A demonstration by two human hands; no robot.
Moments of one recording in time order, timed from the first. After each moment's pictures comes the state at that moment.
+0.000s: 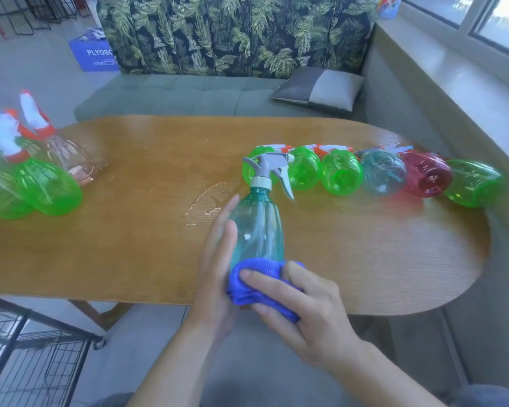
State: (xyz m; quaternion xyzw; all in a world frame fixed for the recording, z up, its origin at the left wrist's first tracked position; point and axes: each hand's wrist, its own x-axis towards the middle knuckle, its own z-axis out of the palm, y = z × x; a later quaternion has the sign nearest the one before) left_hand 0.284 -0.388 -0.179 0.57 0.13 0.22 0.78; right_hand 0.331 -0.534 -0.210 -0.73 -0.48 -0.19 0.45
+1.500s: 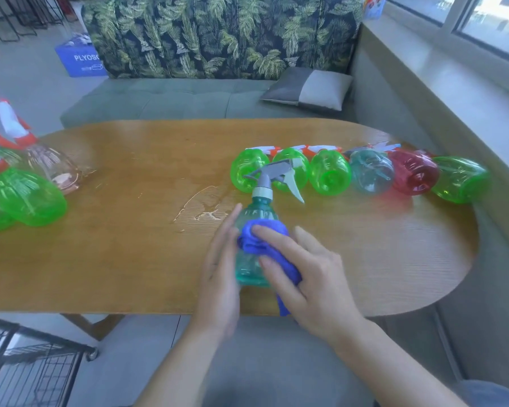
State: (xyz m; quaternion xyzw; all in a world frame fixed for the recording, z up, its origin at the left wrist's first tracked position) left_hand 0.301 -0.398 -0.193 0.60 0.14 0.22 0.76; right_hand 0.358 -0.535 -0.189 -0.79 -0.38 -0.14 0.45
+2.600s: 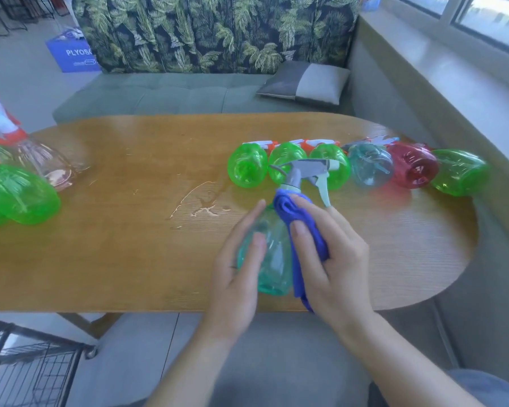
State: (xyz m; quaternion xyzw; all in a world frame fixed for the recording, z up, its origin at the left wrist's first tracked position) left_hand 0.302 -0.411 -0.193 0.67 0.05 0.23 0.70; right_hand 0.363 -0.538 -0.178 -0.76 -0.29 -0.20 0.55
